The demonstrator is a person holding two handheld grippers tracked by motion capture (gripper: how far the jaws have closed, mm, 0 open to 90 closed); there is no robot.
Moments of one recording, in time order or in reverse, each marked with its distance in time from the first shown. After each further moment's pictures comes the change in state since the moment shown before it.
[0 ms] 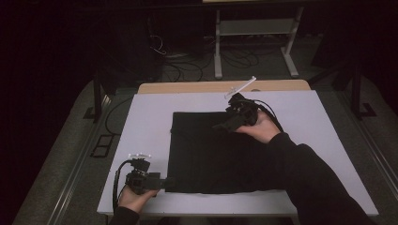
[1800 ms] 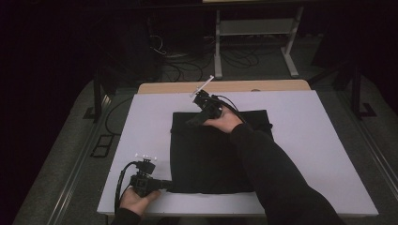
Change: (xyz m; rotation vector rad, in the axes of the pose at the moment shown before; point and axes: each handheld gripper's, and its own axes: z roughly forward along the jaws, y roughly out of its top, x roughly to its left) left arm -0.003 0.000 0.009 0.108 -0.033 -0.029; right arm -0.006 0.056 0.102 0.093 -0.065 -0.080
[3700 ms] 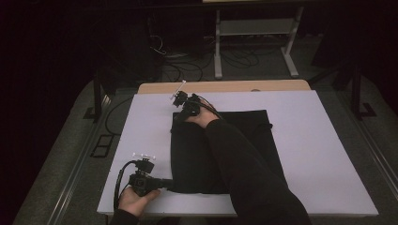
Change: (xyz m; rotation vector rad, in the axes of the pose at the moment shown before) left arm -0.003 0.002 -0.006 -0.021 -0.043 0.005; right arm -0.010 0.039 0.088 0.078 -0.200 -0.115
